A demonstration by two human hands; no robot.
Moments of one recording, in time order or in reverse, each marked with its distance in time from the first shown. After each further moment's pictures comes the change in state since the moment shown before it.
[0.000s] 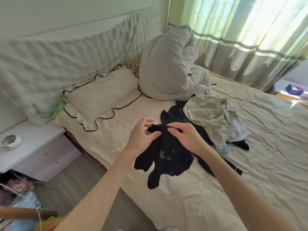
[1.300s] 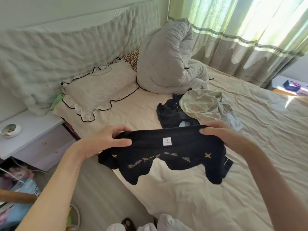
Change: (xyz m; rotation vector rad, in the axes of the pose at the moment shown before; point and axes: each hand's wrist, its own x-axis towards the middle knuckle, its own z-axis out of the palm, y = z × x) left_hand -0.069 0.001 -0.069 -0.147 -0.576 -0.129; right_hand -0.069 0.042 -0.105 0.214 -0.226 0.239
